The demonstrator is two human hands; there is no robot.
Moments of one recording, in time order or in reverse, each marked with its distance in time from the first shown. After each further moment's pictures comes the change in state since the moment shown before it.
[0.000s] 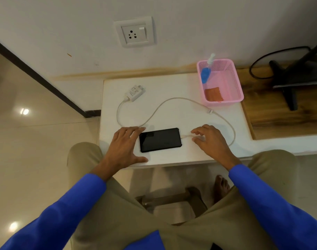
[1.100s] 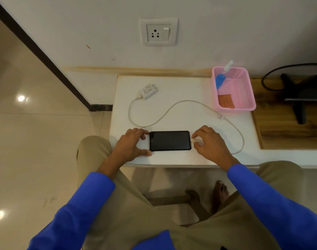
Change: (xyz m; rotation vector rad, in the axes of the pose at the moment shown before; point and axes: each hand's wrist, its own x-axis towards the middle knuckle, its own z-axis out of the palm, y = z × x) left_hand 0.003 -0.023 0.003 -0.424 -0.136 -0.182; right_hand 0.012 -0.037 0.013 -0.191 -0.072 -0.069
